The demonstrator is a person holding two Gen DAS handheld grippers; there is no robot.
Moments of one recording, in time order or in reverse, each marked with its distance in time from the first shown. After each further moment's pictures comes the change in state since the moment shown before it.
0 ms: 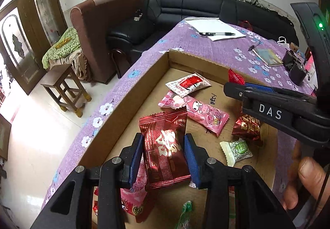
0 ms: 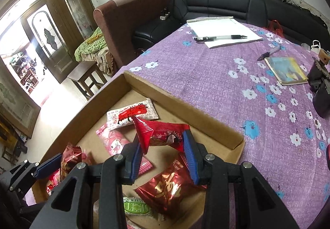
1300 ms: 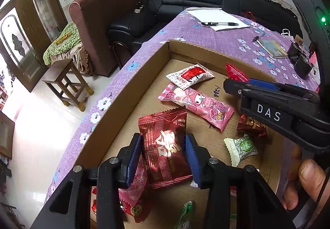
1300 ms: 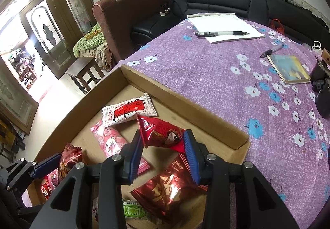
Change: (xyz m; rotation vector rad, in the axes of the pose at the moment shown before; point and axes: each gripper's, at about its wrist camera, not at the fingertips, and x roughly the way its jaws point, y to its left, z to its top) left arm 0.012 -0.006 0.003 0.013 0.062 0.029; right arm 0.011 0.001 0.001 -0.010 0.020 -0.013
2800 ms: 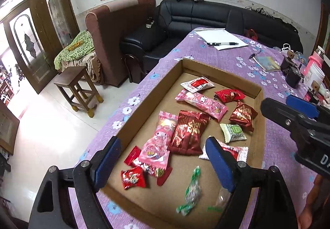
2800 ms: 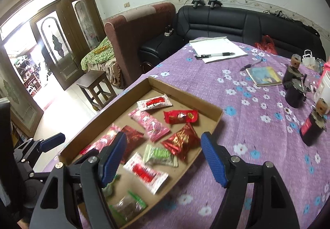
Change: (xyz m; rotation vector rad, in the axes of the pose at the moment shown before) left arm -0.077 0.023 -0.034 -0.047 -0.122 0.034; right arm -0.128 0.026 -0.053 -0.012 -0.143 0.016
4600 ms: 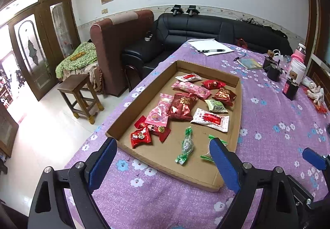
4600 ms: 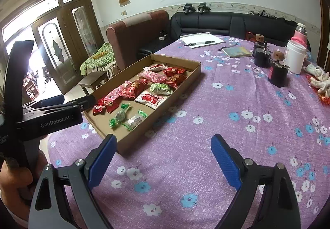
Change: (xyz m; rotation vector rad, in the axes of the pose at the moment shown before) left arm -0.074 0.003 -0.070 0.011 -0.113 -0.017; right arm -0.104 0.006 -0.138 0.023 -0.070 -0.037
